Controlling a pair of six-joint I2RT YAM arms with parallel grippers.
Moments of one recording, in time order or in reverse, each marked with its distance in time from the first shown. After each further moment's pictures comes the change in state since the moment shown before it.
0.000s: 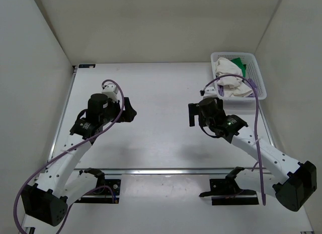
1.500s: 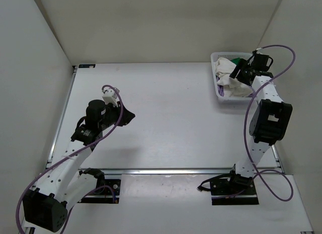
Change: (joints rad) left arm 0.029 -0.073 -0.155 0.198 0.187 -0.079; right arm -0.889 0.835 0.682 0.224 -0.615 -0.063
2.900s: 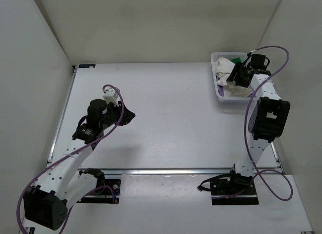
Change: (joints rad) left arm -0.008 0.023 -0.002 0.014 -0.027 0.002; right arm 0.007 0.045 0.056 -0.104 -0.065 -0.049
